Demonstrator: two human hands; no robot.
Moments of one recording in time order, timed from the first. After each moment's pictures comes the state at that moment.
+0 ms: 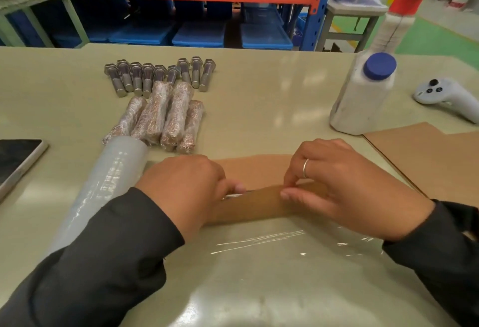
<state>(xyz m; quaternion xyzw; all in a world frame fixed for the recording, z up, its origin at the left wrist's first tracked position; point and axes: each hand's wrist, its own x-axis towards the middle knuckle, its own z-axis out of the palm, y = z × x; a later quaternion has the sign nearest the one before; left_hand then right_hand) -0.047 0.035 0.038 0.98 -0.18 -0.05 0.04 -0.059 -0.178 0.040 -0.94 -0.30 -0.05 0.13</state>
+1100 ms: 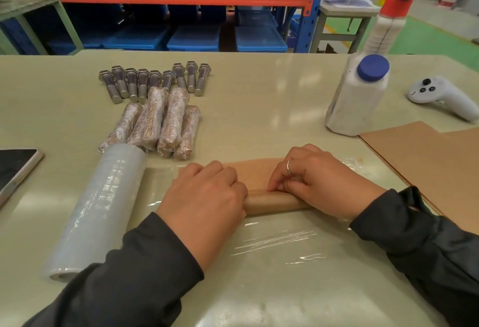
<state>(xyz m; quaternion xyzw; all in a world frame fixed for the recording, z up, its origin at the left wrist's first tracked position) -0.061 0.026 0.016 0.93 -0.33 0.14 -0.01 -0.027 -0.174 0.009 -0.95 -0.21 0.04 0.21</state>
